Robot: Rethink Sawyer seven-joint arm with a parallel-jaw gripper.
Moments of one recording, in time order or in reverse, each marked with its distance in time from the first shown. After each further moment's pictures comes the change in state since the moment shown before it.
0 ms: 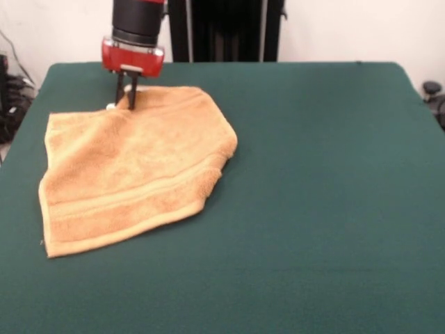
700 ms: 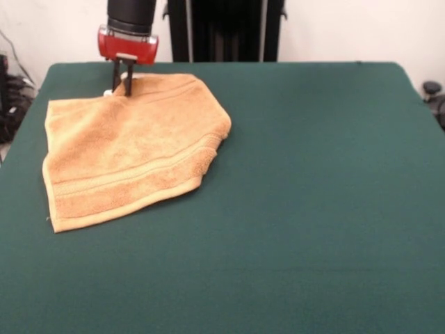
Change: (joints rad) arm -0.031 0.003 -0.027 0.035 -0.044 -0.026 0.000
